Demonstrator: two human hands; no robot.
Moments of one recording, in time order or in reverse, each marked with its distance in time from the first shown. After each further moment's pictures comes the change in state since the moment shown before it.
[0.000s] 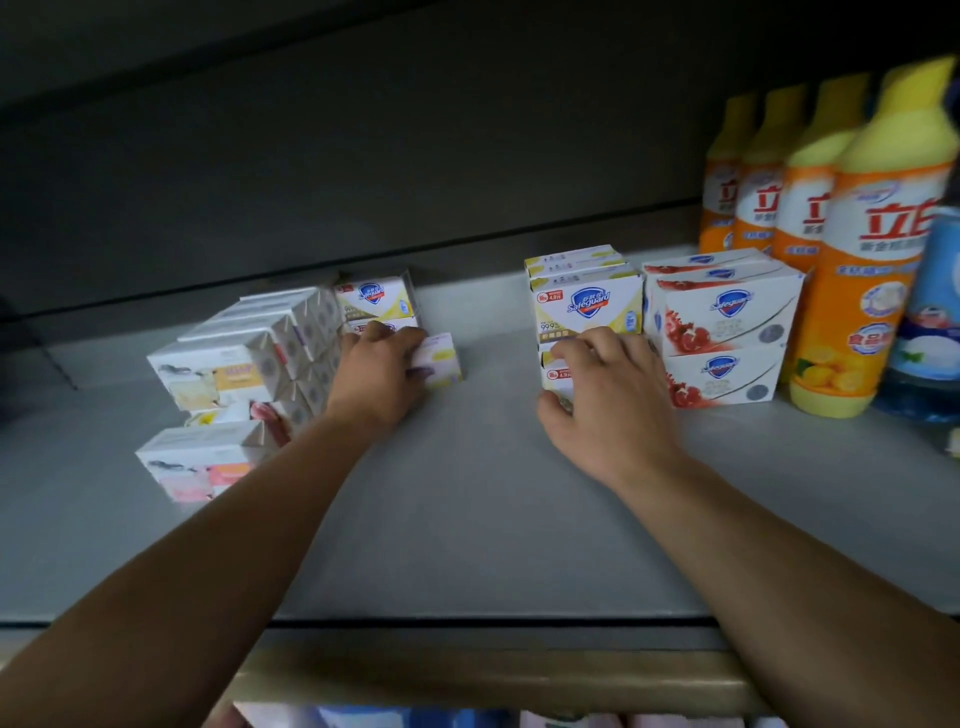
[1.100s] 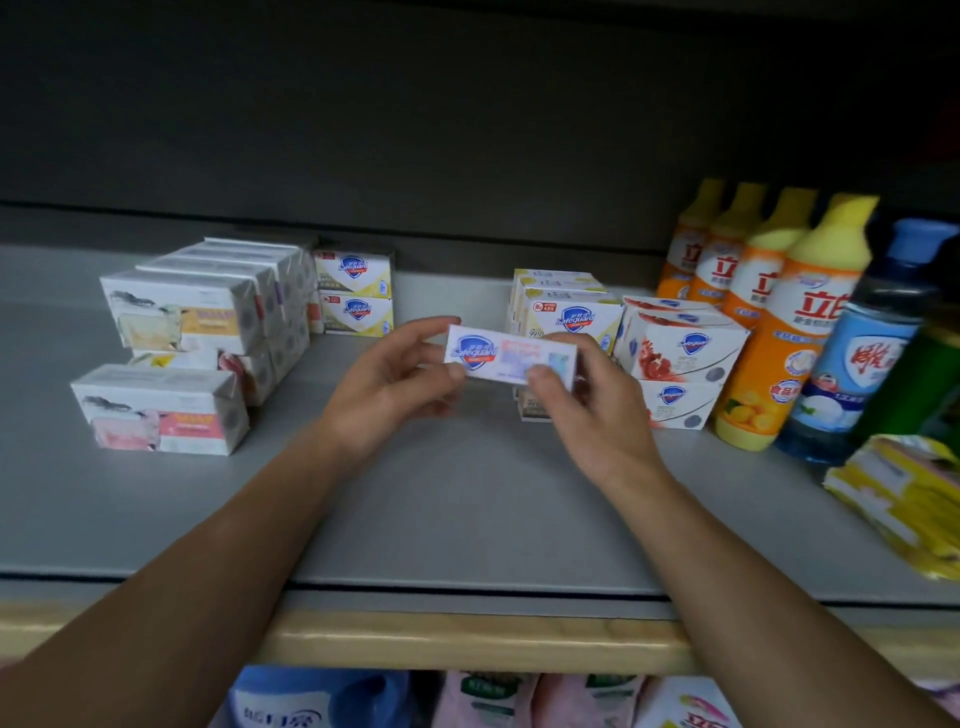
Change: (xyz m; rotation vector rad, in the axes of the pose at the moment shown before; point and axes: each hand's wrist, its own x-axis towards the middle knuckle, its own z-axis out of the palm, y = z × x) left_hand -0.074 0.048 -0.035 -1.497 -0.208 -0.049; right_hand -0.013 -0.014 -0.028 0.647 0.016 0.072
